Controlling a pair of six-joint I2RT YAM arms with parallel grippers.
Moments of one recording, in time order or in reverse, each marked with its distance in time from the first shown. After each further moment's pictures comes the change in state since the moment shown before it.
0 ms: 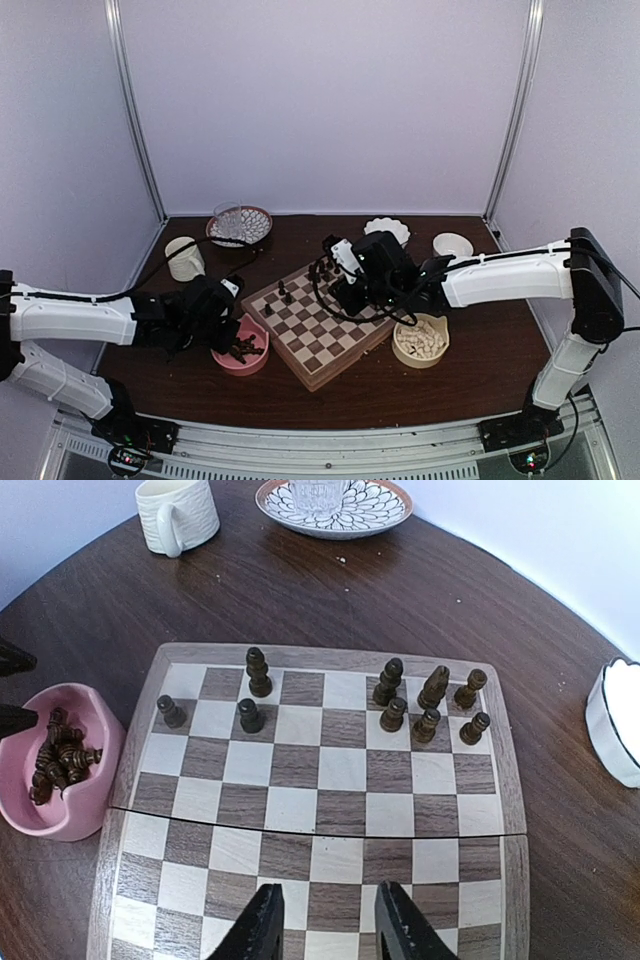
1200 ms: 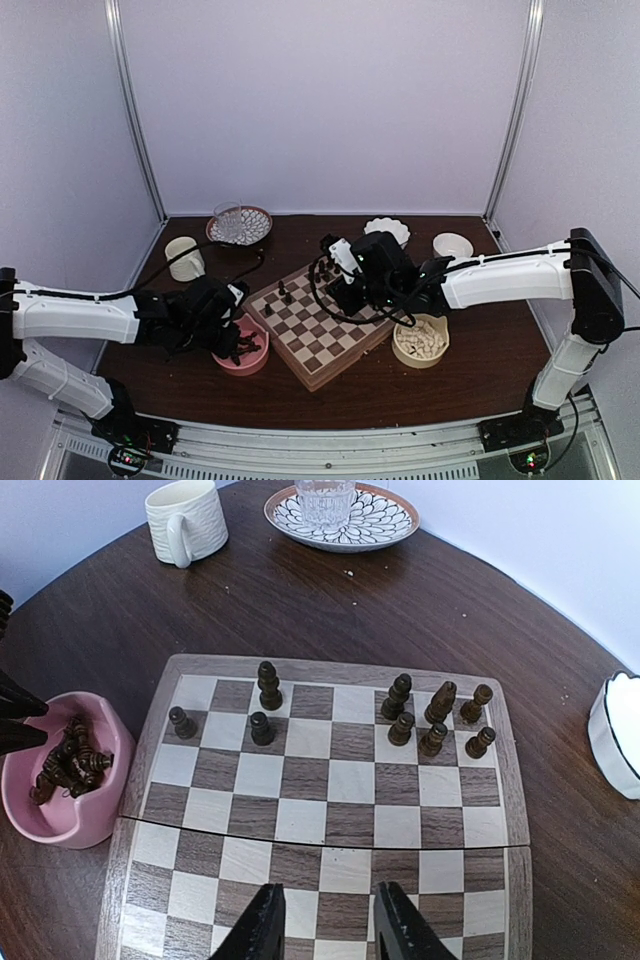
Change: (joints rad) left arm 0.000 0.023 0.011 -0.044 0.095 0.015; right arm 0.012 0.000 -0.002 0.029 0.003 -0.007
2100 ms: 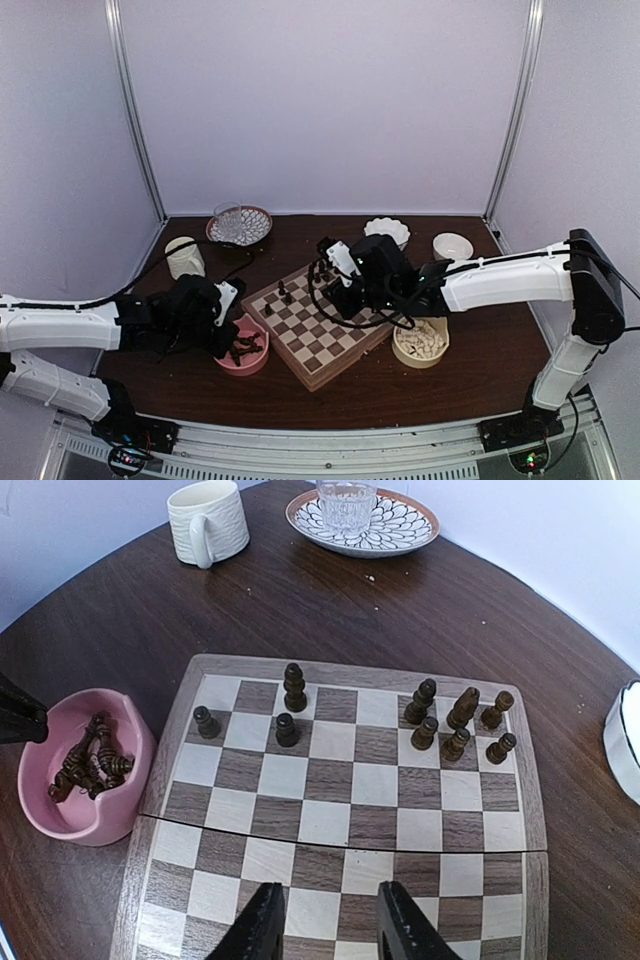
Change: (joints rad) left arm 0.000 -0.103 -0.042 0.046 0.079 0.040; right arm 0.014 0.000 -0.013 0.029 -0.024 -0.002
